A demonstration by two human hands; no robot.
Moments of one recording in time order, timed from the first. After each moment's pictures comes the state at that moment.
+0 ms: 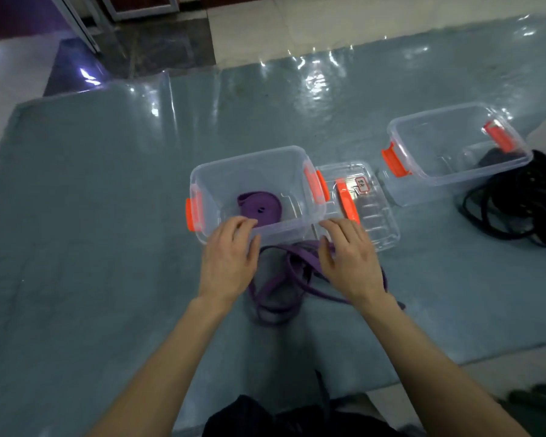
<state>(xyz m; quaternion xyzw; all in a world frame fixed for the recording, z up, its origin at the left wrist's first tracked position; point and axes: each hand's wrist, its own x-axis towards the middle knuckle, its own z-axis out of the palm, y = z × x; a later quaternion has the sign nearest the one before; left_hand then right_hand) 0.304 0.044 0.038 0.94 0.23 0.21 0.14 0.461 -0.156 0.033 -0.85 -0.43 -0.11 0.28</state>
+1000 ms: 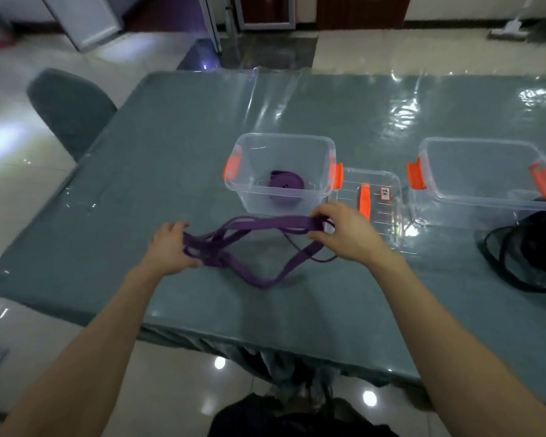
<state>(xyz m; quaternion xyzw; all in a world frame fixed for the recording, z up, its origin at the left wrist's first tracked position) 0.148 0.001 0.051 0.78 0.58 -0.07 0.21 0.499 -0.196 0.100 -0.74 -0.59 0.20 0.25</state>
